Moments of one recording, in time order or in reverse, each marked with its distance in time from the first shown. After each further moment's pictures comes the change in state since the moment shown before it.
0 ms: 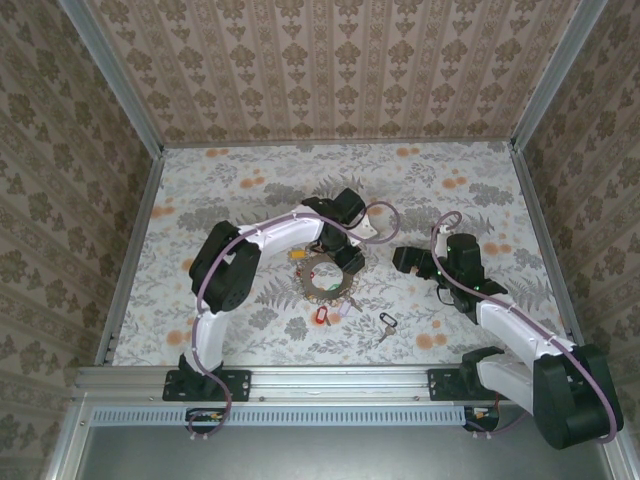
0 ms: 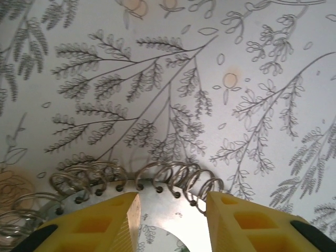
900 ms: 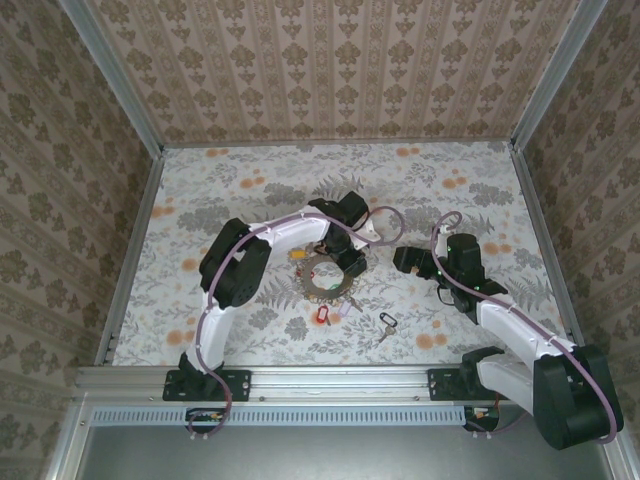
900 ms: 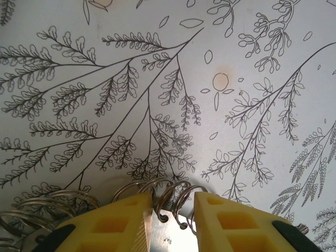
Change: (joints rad) left arm 0.000 0.073 0.045 -0.021 0.051 0.039; right arm -0.002 -0.002 0.000 -0.005 0.008 -0.006
